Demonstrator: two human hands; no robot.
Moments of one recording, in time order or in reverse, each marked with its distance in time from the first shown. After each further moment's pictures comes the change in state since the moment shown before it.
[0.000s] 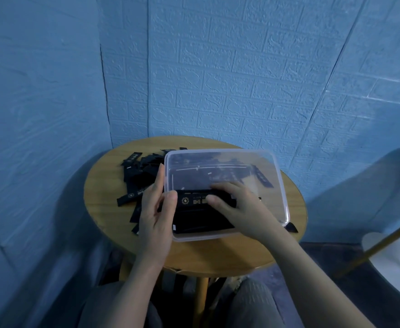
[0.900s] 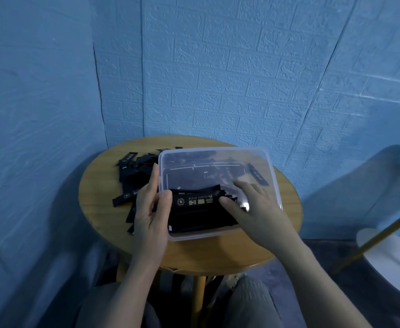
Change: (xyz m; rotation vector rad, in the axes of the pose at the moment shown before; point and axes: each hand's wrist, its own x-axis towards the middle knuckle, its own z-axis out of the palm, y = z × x) left_hand 0.000 -0.002 -0.001 0.024 0.009 0.024; right_hand -0.028 -0.005 -0.016 -0.211 0.106 0.190
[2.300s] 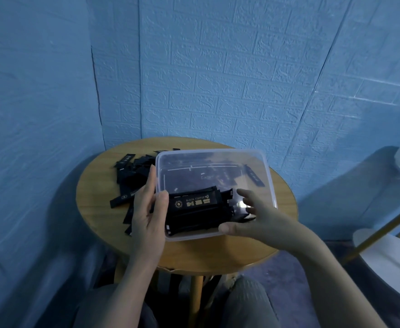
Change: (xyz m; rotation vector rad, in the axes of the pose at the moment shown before) left_hand -0.001 0.000 0.000 0.030 -0.009 0.011; right_hand -0.011 0.006 -0.027 0.390 -0.362 0.144
